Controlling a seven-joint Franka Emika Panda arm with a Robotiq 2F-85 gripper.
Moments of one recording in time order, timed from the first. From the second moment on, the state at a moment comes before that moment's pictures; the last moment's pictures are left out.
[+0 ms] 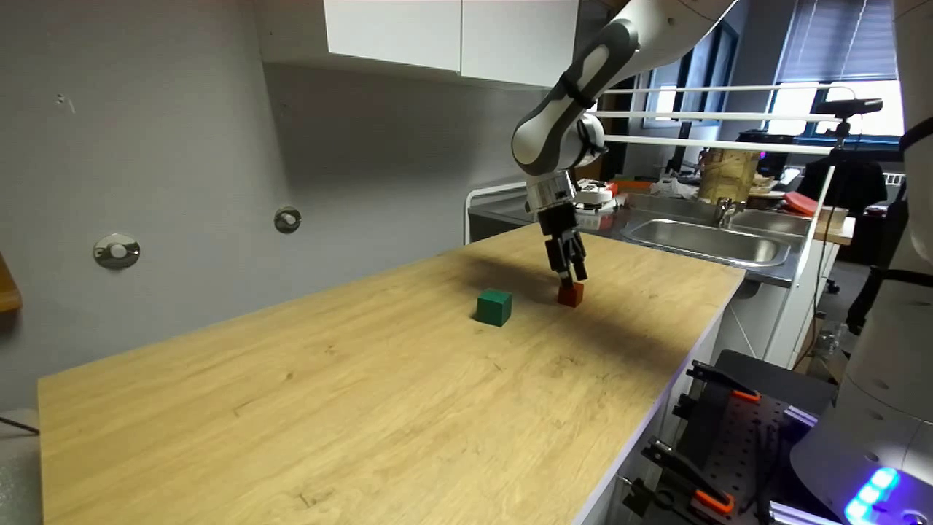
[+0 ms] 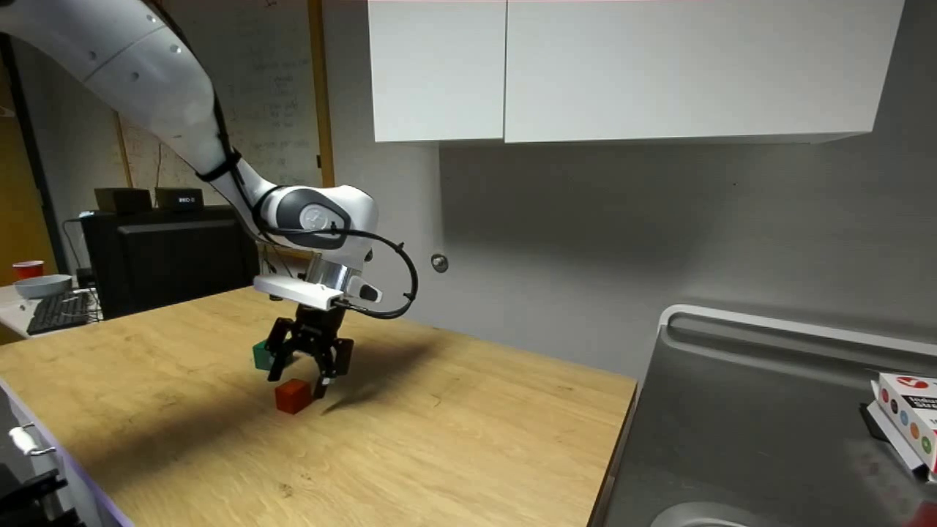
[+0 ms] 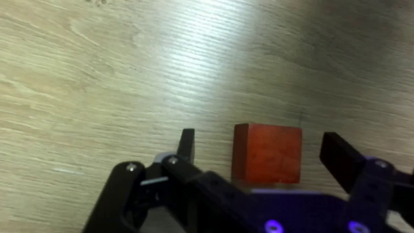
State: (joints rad) arm -0.12 0.35 -0.11 -2.05 -0.04 1.96 -0.41
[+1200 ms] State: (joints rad) arm -0.14 0.43 -0.06 -1.83 -0.05 1.83 -0.42
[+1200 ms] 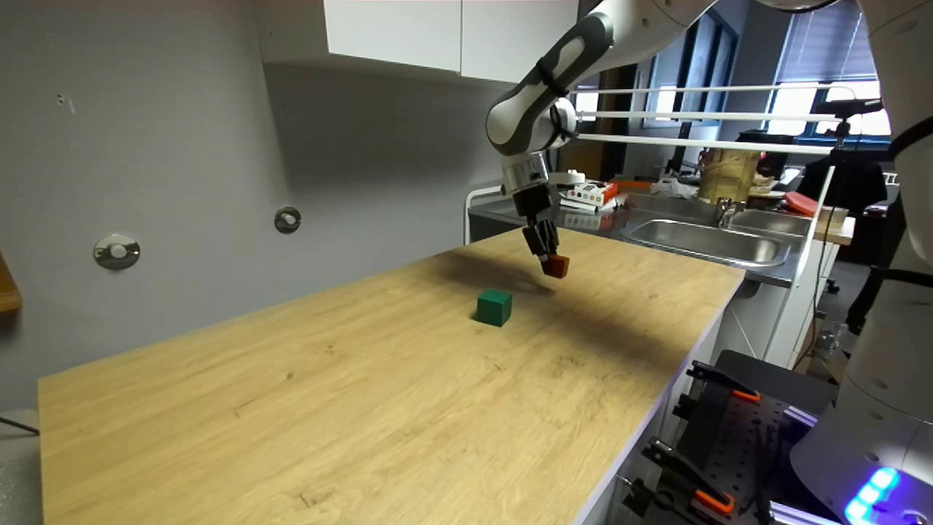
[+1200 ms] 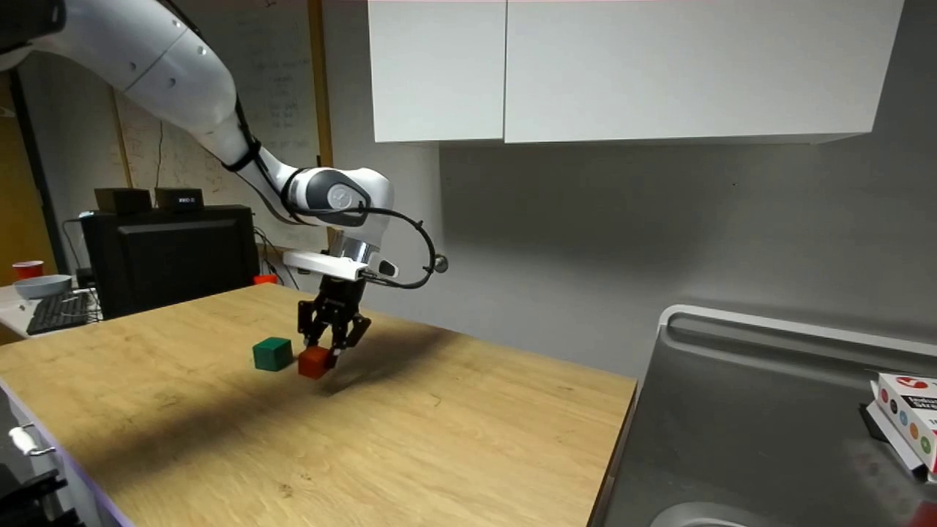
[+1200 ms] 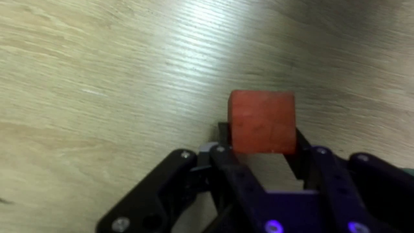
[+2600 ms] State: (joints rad) arm 0.08 0.51 0.06 -1.66 -0.20 1.66 -0.40
